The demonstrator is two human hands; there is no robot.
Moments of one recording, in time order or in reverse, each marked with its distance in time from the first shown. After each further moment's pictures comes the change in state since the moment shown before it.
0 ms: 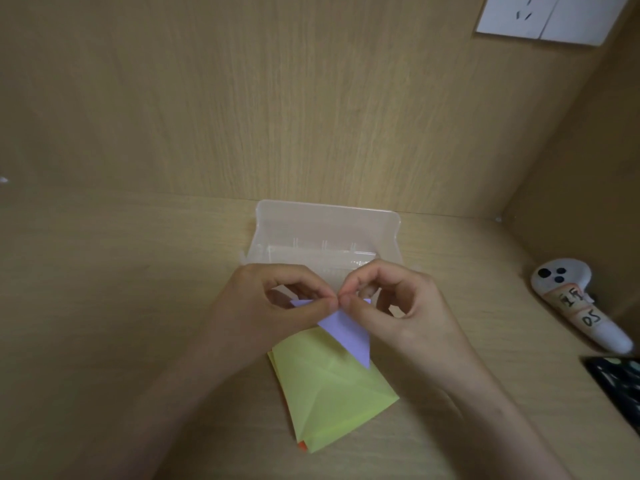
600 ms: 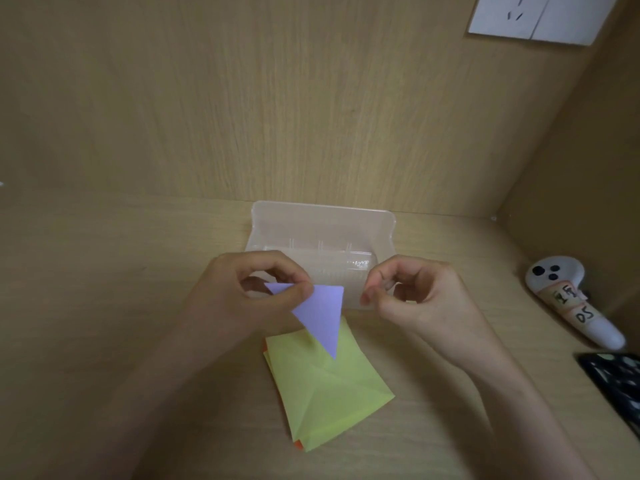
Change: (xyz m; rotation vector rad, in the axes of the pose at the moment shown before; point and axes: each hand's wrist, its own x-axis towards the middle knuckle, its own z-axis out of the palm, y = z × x) left_hand 0.001 0.002 -0.010 0.042 0.124 0.013; right_hand 0.003 0.003 -0.025 0.003 0.010 0.085
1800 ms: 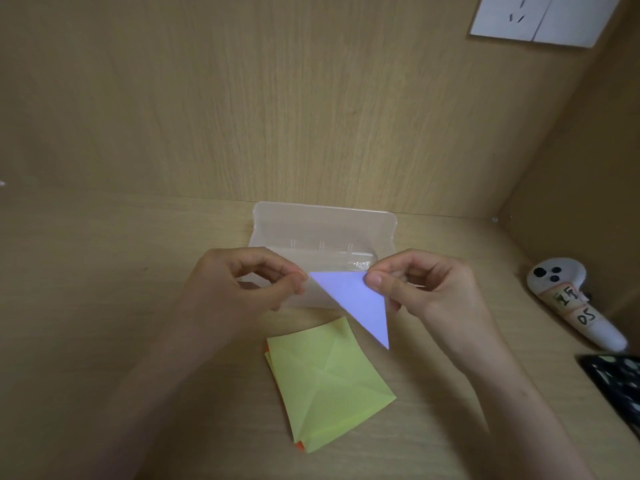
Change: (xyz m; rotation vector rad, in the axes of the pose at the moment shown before) left_hand 0.005 -0.005 -0.006 -0.058 0.059 -0.093; right_hand 0.000 -0.015 0.000 0.091 0.150 0.064
